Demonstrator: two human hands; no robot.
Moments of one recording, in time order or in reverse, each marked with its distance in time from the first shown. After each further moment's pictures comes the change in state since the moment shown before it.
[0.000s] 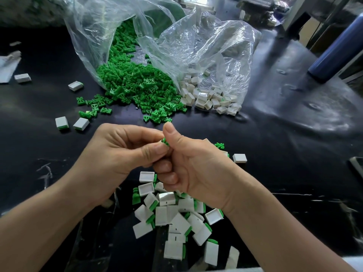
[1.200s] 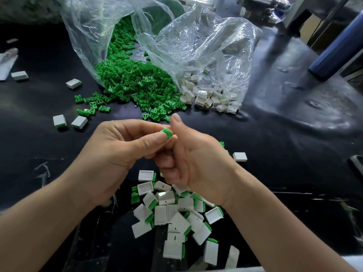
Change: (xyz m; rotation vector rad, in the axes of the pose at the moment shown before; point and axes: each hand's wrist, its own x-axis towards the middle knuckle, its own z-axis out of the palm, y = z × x) left_hand 0.003 -0.002 -0.002 -0.022 0.034 -0.040; right_hand 0.002 0.000 0.000 -0.030 0.151 -0.032
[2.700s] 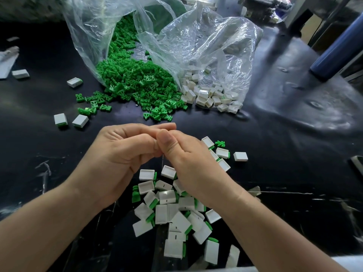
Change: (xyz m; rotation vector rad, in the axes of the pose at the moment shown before) left_hand -0.001 -0.001 0.010 -0.216 0.093 -0.076; right_hand 0.000 0.010 0.004 -0.807 0.348 -0.212
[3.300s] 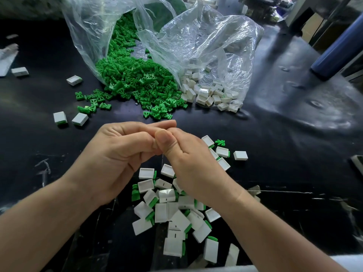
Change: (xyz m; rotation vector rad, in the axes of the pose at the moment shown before) left_hand 0.003 0.000 -0.003 -0.010 -0.034 -0.017; right_hand 0.000 0.001 0.000 -0.067 0.024 -0.050
